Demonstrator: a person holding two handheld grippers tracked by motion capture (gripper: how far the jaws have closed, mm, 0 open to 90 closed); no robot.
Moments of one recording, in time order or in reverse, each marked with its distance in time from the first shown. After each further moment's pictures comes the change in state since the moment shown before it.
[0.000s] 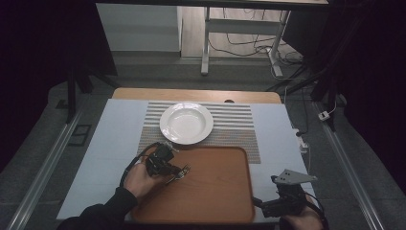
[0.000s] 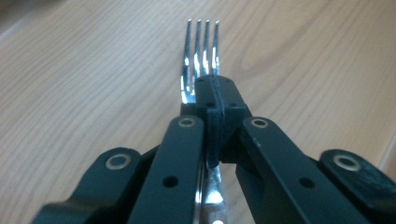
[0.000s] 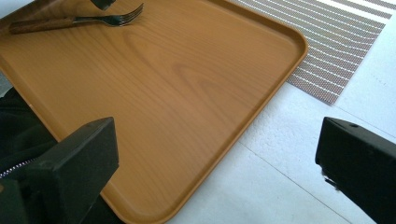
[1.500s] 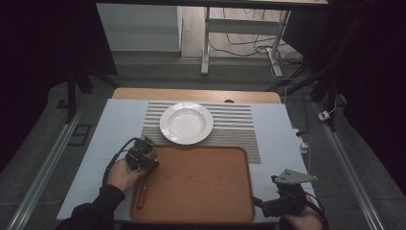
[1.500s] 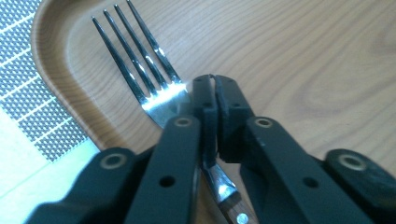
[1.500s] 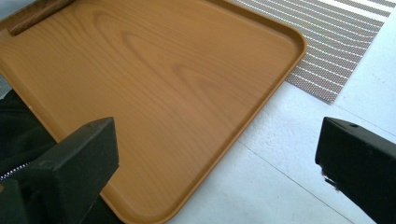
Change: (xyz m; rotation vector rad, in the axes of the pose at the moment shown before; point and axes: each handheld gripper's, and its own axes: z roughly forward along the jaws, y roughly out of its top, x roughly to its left) left arm 0.055 -0.033 -0.020 0.032 0.142 -0.209; right arm -0.001 0.000 0.000 -0.001 -0.001 0.009
